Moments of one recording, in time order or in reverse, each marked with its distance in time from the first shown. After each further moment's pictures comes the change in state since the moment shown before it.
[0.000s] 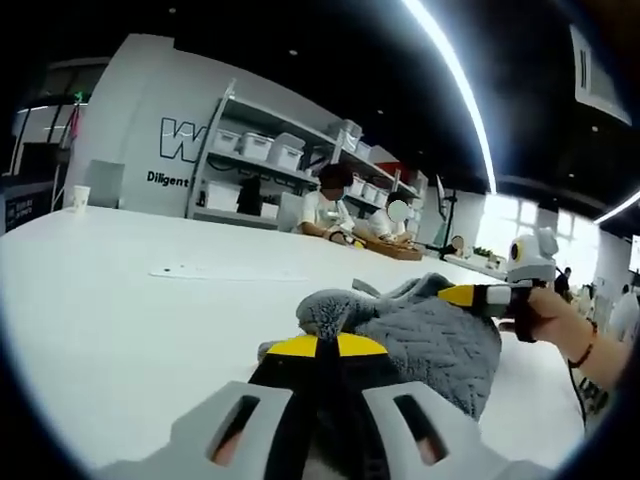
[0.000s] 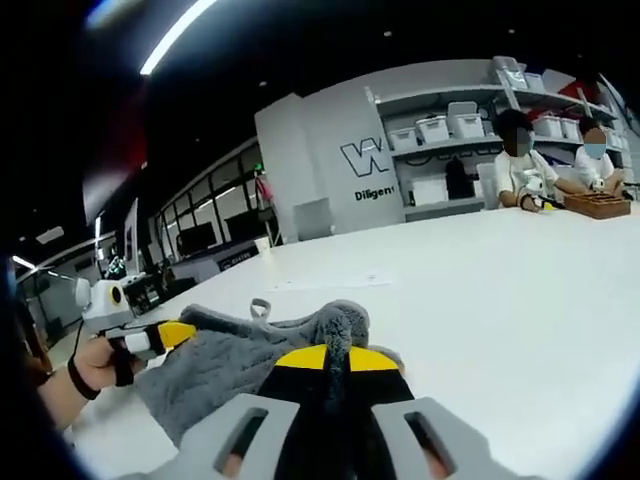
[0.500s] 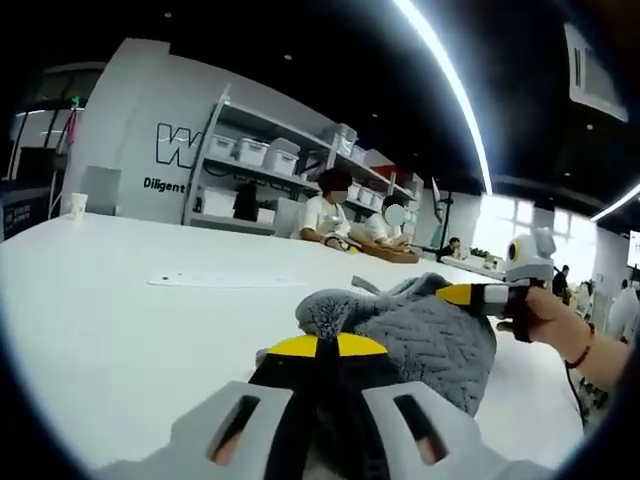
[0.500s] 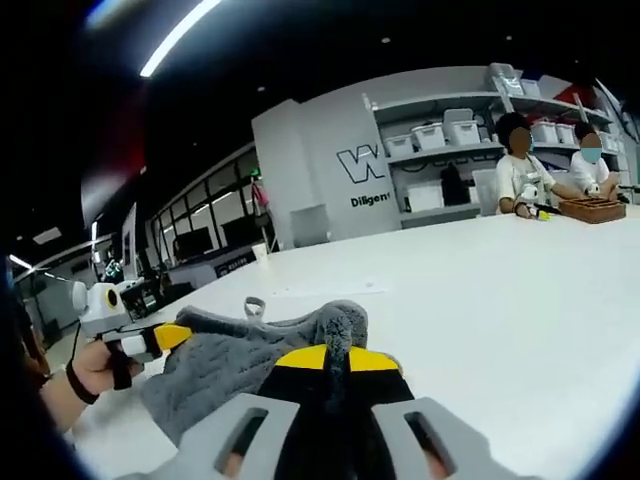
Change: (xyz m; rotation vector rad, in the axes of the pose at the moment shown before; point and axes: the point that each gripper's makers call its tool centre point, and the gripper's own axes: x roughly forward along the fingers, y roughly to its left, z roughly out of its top) left arm -0.008 -0.009 0.007 0.042 -0.015 -0.014; right arm -0.015 0.009 0.003 -0.008 -0.033 -0.014
